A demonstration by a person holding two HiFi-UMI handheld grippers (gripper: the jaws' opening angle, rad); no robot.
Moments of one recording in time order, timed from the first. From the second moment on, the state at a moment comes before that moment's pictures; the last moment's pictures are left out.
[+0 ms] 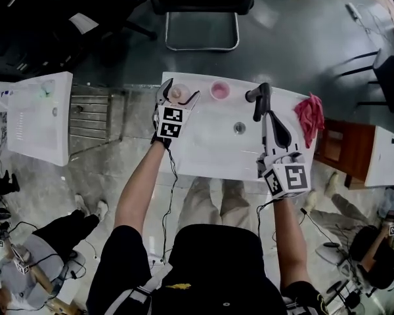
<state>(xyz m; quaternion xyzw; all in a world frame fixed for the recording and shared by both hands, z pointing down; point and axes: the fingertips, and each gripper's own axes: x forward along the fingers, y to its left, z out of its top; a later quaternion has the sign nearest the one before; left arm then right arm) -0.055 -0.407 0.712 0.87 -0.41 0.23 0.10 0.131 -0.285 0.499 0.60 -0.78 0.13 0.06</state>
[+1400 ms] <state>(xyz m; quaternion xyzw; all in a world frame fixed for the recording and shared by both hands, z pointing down) 0.049 -0.102 0.391 0.92 -0.36 0.15 0.05 0.207 -0.061 0.408 0.57 -0.81 0.13 0.02</state>
